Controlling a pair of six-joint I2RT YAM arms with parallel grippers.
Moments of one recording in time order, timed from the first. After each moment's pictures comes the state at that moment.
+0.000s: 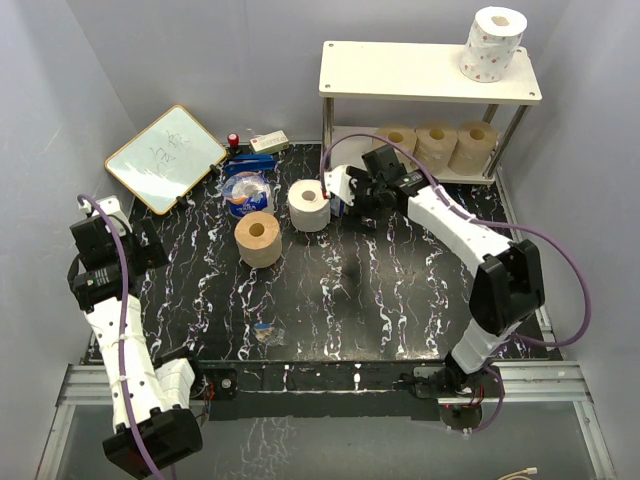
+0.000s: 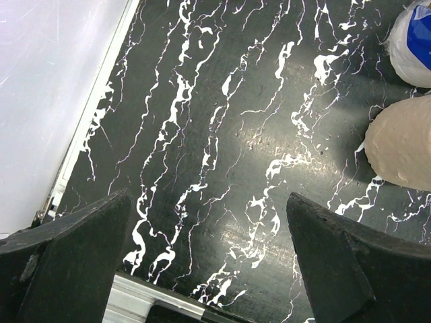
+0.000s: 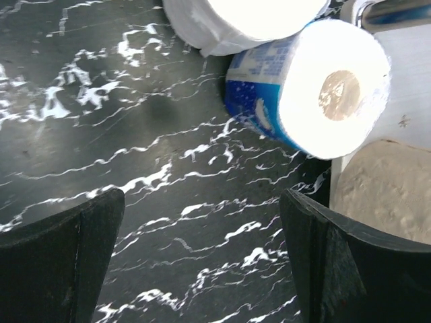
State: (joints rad) left arm 0.43 0.84 1.00 -0.88 0.04 0.03; right arm 0.49 1.65 1.46 -0.72 -0.24 -0.91
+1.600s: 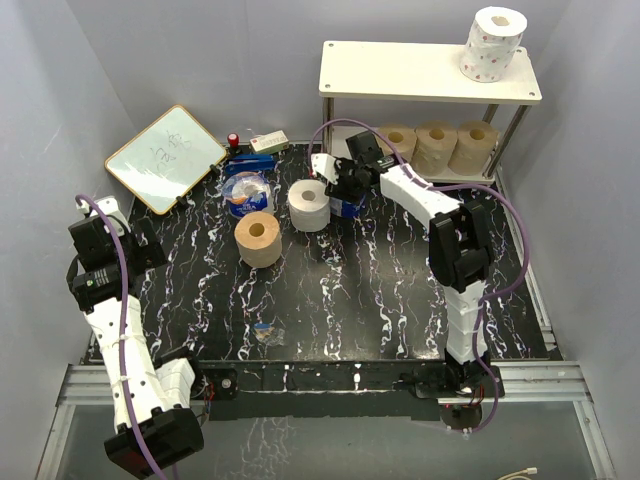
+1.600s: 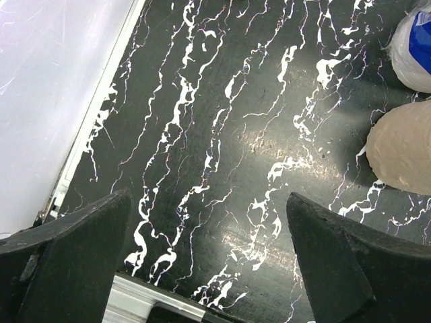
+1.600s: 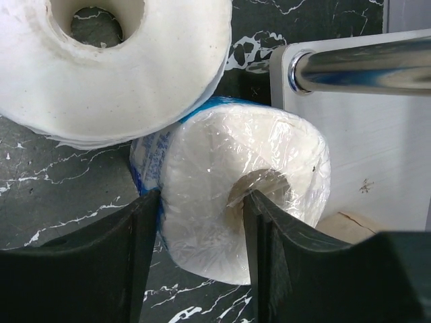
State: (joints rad) left arm 0.44 0.83 1.00 -0.87 0.04 0.03; right arm 0.42 2.09 1.77 -0.54 -0.26 -0.96
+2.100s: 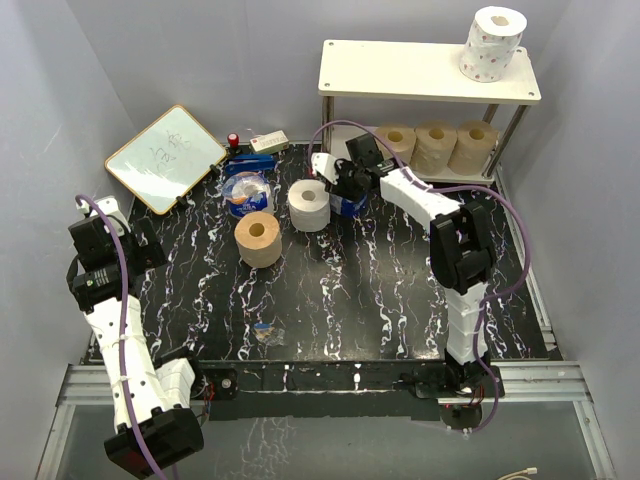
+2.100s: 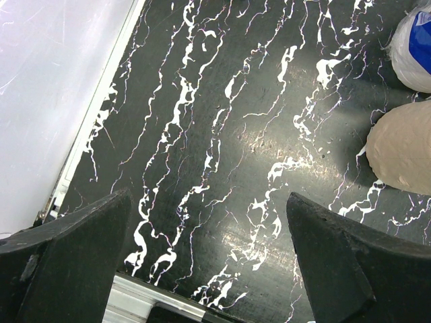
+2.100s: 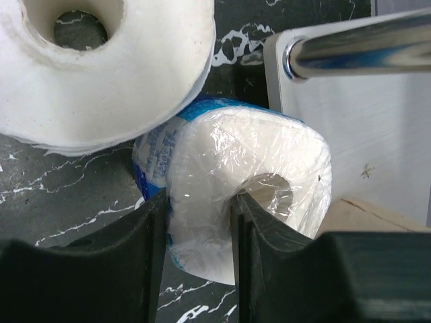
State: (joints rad) left arm 0.44 0.83 1.00 -0.87 0.04 0.03; right arm 0.43 2.07 1.72 -0.47 -0.21 -0.91
